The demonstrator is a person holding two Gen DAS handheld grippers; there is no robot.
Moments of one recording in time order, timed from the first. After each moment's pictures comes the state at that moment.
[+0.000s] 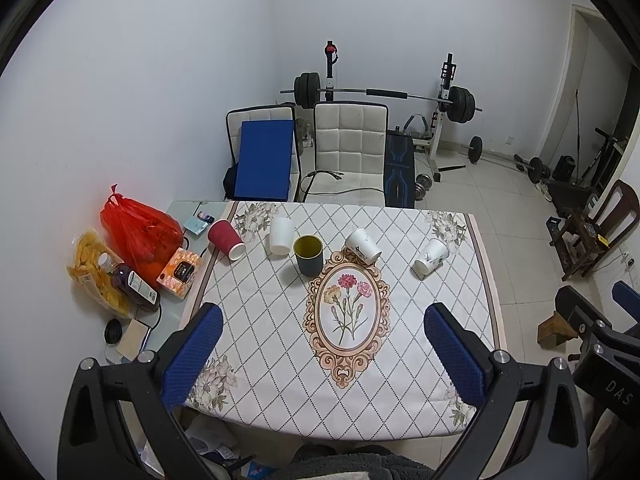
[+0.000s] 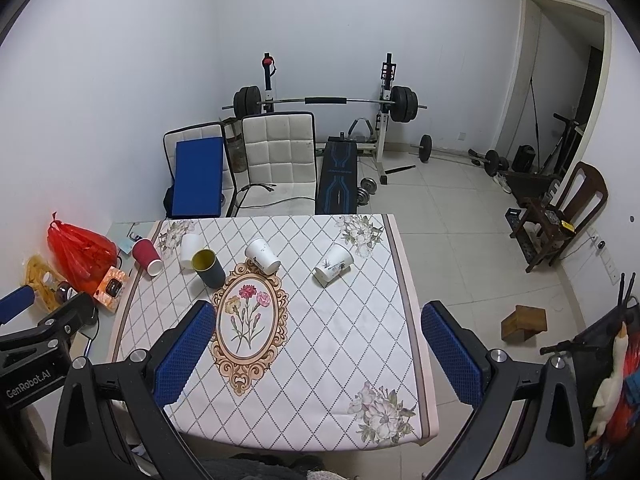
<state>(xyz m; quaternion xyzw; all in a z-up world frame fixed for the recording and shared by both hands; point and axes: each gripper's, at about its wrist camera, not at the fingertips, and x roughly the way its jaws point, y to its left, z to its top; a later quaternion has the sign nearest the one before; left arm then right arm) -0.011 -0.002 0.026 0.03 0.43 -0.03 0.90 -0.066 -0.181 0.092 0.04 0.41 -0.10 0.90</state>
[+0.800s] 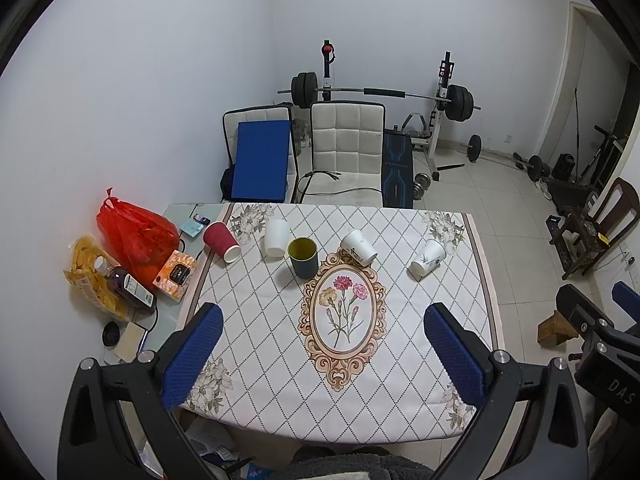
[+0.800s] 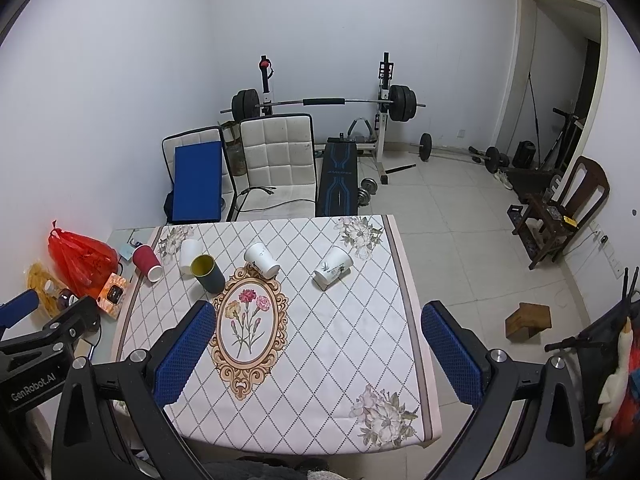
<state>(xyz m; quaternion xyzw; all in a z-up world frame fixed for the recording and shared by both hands) -0.003 -0.013 0.029 0.03 0.43 -0.03 0.90 -0.068 -0.186 0.083 0.04 0.41 -0.10 0.91</state>
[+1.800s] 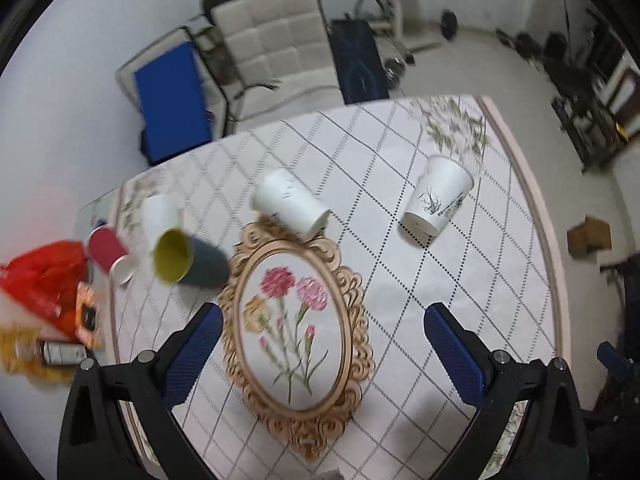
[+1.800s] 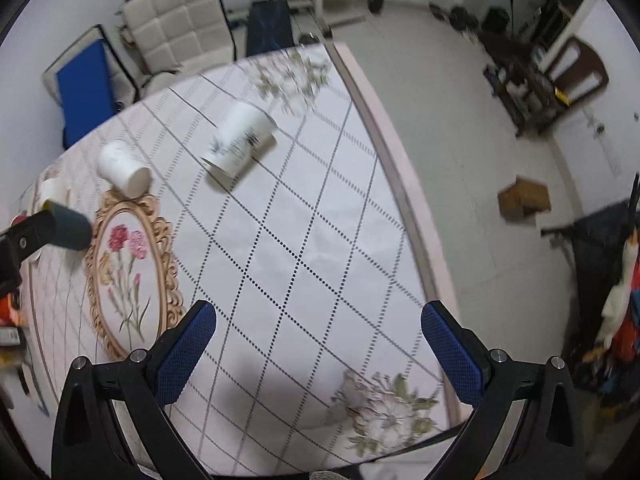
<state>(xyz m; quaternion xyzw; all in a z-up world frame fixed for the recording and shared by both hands) 0.224 -0.171 -0.238 0.17 0.58 -0.09 0.79 0.102 -0.328 -0.263 0.14 0.62 -0.19 0.75</state>
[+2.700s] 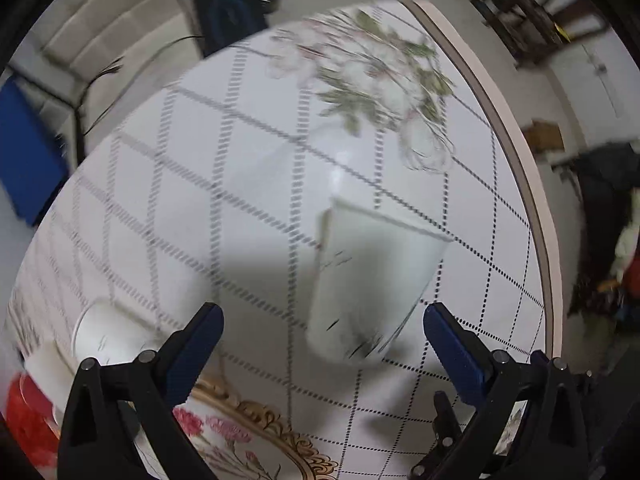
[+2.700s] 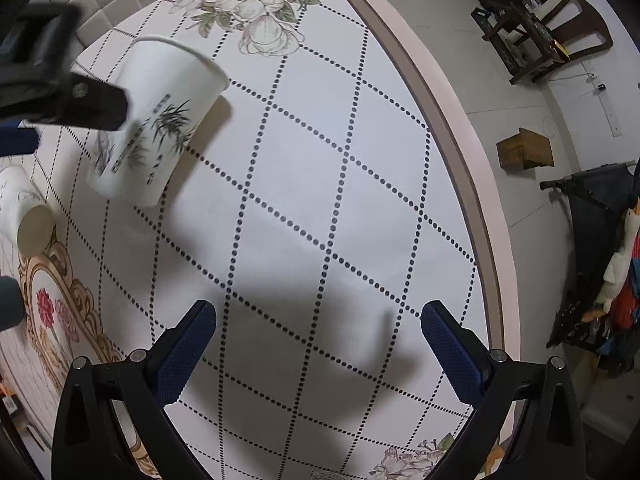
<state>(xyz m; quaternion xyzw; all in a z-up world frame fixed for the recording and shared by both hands) 0.355 -0.306 -0.379 0.24 0.68 -0.27 0.64 0.204 -0.348 -0.403 0.17 0.69 -0.23 0.66</state>
